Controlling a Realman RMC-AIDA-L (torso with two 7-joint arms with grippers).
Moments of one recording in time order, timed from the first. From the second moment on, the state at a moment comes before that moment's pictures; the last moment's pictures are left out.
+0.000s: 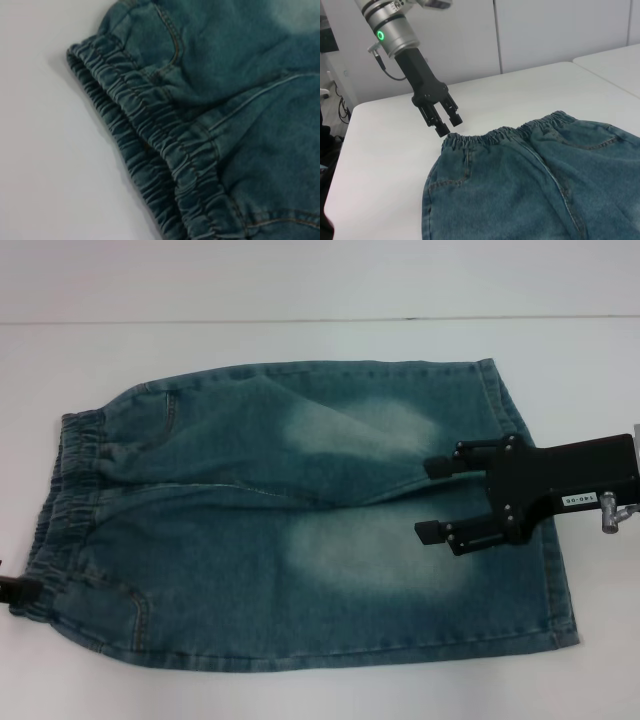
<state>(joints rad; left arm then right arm) -0.47 -2.08 0.53 1.19 2.73 1.68 -1.98 0.58 2.08 -0.83 -0.88 -2.11 -1.66 1.47</state>
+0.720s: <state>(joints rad) -0.47 -2.07 0.56 1.11 2.77 1.62 -1.98 0.58 2.08 -0.83 -0.88 -2.11 -1.66 1.48</state>
